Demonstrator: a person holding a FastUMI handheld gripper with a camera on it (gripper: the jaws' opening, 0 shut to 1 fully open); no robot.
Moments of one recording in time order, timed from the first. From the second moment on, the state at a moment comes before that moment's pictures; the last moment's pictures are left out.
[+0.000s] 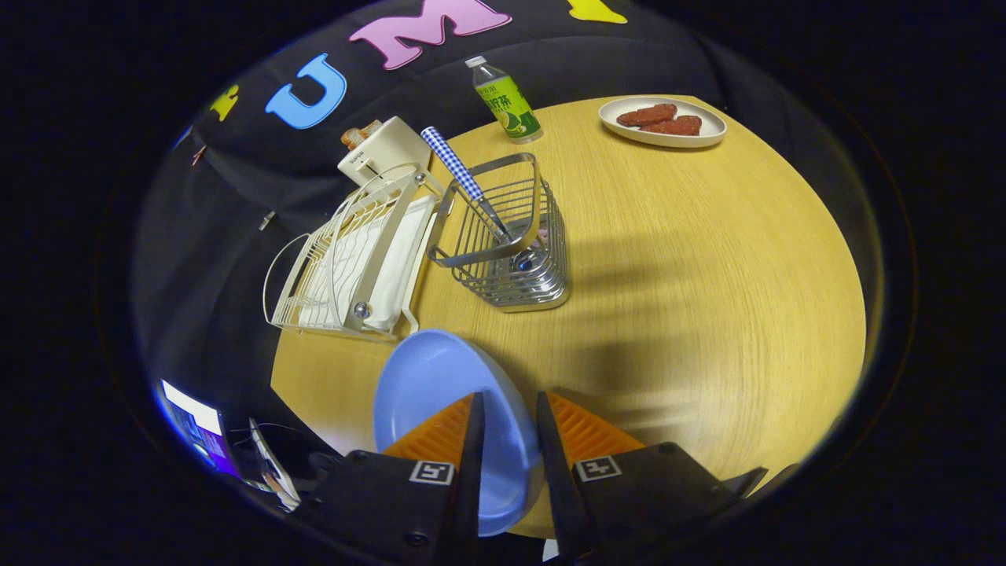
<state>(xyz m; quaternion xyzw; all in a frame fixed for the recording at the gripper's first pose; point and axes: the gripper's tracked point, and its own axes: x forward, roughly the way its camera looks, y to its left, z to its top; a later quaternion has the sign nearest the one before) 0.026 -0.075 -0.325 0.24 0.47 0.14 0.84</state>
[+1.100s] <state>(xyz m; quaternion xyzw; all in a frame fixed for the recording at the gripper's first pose) 0.199 -0.070 -0.199 0.06 0.22 0.17 0.96</state>
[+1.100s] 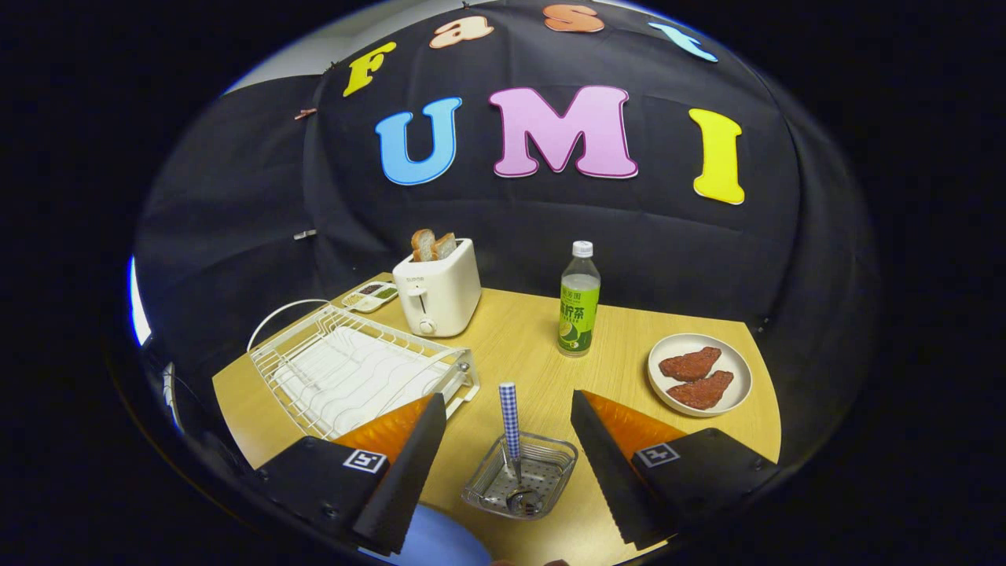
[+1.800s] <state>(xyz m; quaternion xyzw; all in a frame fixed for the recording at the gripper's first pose) 0.254 -0.040 -0.262 0.04 0.30 0.16 0.94</state>
